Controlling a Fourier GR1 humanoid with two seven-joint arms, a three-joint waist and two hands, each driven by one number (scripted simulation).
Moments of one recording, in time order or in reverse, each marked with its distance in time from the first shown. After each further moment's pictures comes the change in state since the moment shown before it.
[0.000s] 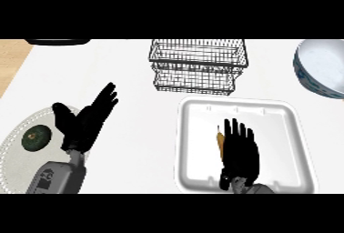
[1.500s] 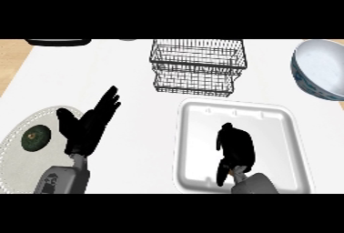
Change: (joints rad) left arm 0.032 -0.065 0.037 -0.014 -0.072 -0.046 -0.006; right arm -0.048 0.042 -0.126 0.234 -0.002 -0.181 -0.281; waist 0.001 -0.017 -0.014
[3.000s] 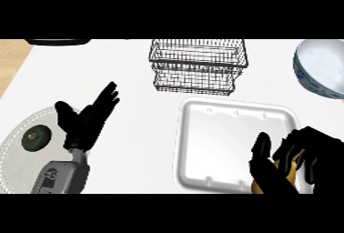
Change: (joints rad) left arm -0.039 -0.007 0.035 0.020 -0.004 -0.014 0.020; right arm -0.058 0.038 0.031 -1.025 0.072 0.220 0.400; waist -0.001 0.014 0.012
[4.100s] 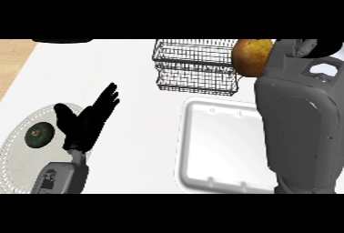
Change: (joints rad) left arm 0.010 -0.001 0.003 -0.005 -0.003 -0.026 -0.011; right arm -0.844 -0.009 -0.490 0.766 -0.147 0.018 -0.043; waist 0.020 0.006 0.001
